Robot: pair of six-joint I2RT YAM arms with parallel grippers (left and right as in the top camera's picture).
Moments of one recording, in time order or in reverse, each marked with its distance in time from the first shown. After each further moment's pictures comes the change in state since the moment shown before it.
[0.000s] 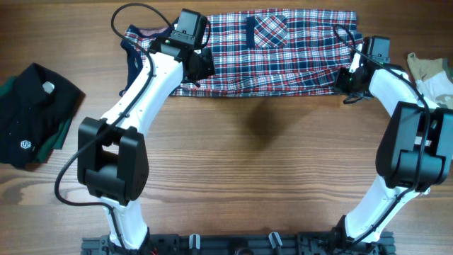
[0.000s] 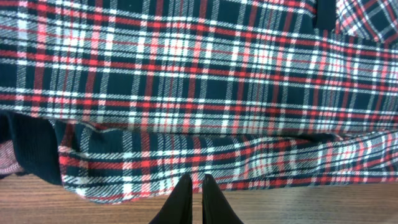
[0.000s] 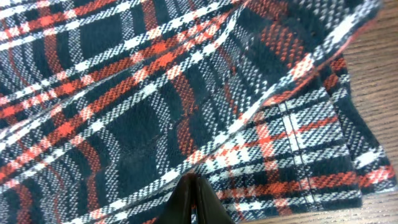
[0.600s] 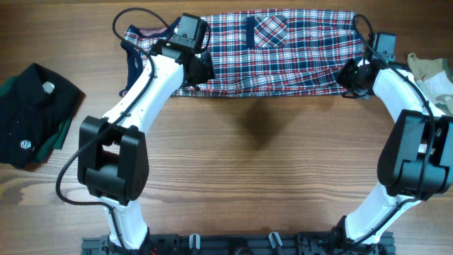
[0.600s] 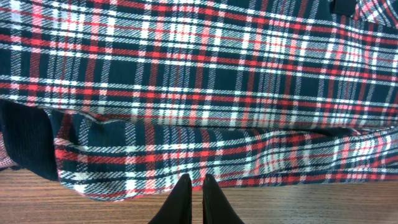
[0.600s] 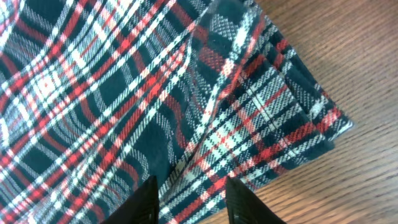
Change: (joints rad) left arm 0.000 0.001 -0.037 0.014 0.000 0.000; right arm 0.000 -0.064 0.000 -0.012 -0.003 0.383
